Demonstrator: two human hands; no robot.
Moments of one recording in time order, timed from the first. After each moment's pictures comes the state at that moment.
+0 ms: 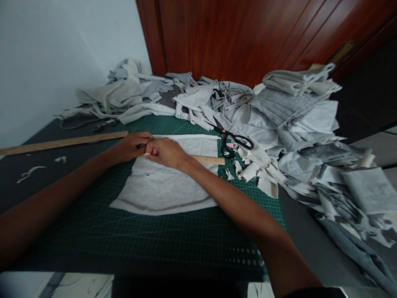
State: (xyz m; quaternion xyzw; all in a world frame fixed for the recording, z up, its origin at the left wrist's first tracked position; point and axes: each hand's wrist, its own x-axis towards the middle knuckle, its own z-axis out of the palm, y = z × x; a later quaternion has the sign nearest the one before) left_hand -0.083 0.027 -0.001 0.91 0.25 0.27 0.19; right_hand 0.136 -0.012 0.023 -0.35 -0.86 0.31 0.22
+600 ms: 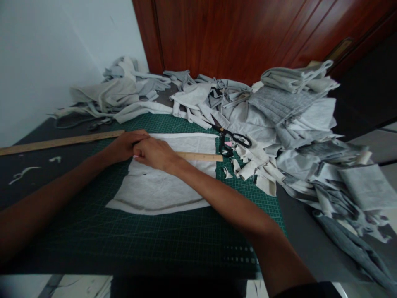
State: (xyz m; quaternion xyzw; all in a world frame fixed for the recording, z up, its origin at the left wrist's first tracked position) left_hand -0.083 0.025 0.002 0.90 0.30 0.26 0.21; right_hand 0.114 -0.019 0.033 -0.36 -0.89 0.23 0.16
